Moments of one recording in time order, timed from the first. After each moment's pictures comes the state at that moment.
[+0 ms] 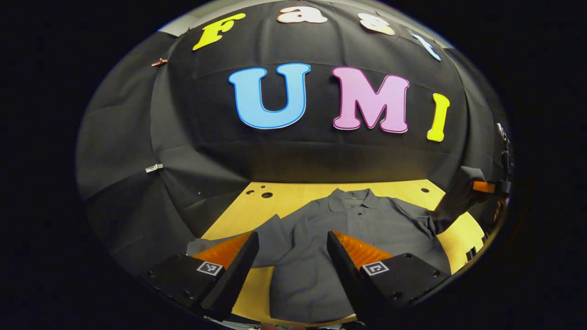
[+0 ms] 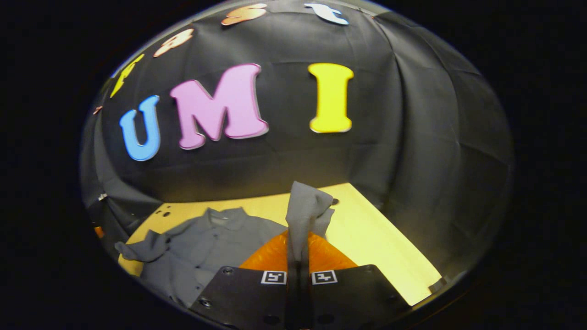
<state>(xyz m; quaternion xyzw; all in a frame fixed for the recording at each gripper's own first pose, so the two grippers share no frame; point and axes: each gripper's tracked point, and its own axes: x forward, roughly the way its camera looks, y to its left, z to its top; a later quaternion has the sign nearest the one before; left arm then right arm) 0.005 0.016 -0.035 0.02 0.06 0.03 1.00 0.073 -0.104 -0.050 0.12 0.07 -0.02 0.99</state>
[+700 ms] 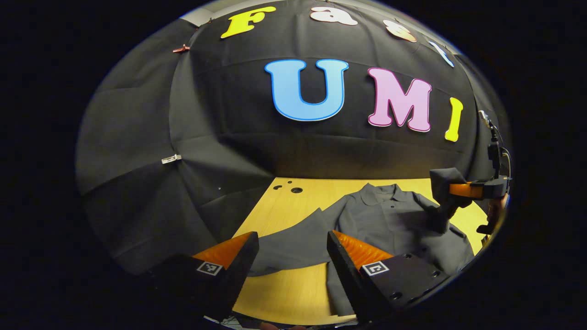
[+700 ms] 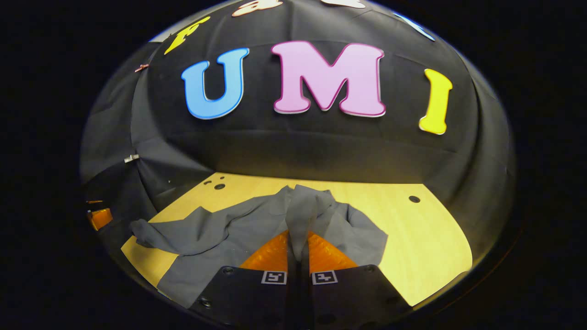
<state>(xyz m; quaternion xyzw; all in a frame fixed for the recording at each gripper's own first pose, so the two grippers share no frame) -0.002 0.151 -0.067 0.01 0.07 0.06 1.00 0.123 0.148 -0.097 0.04 0.14 0.11 0.98</state>
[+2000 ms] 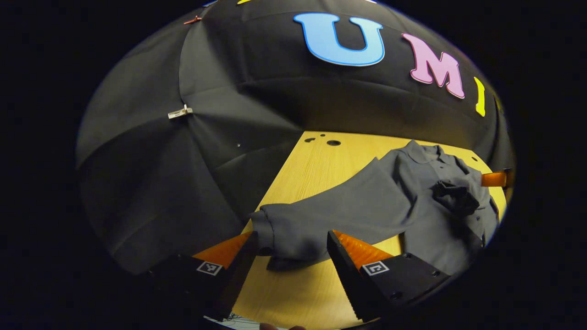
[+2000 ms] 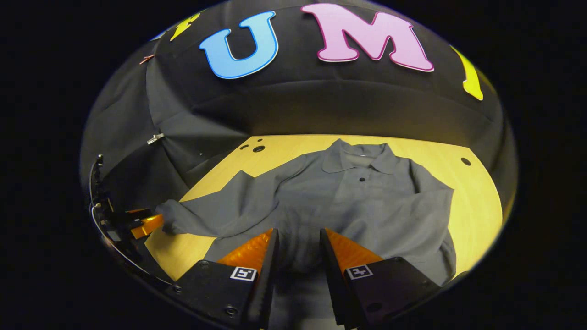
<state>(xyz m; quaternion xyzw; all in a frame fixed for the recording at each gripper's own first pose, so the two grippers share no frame) 0.074 0.262 -0.196 0.01 0.20 0.11 0.97 0.089 0.232 -0.146 0.08 0.23 0.20 0.95</state>
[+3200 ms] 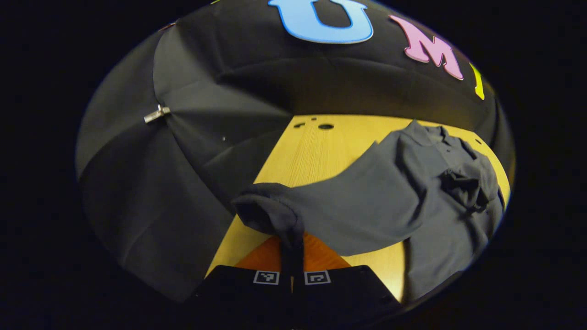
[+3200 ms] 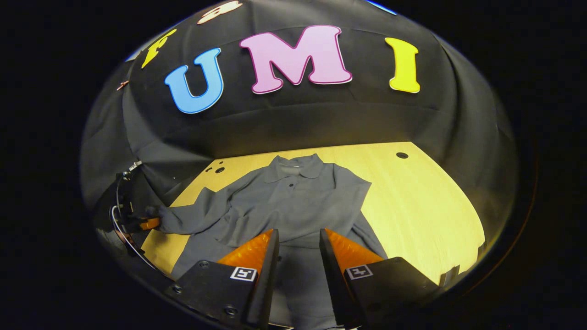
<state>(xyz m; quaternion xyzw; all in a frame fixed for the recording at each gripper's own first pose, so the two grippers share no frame) 0.110 0.215 -0.161 0.05 0.20 0.09 0.97 0.031 0.069 -0.127 0.13 0.20 0.09 0.97</state>
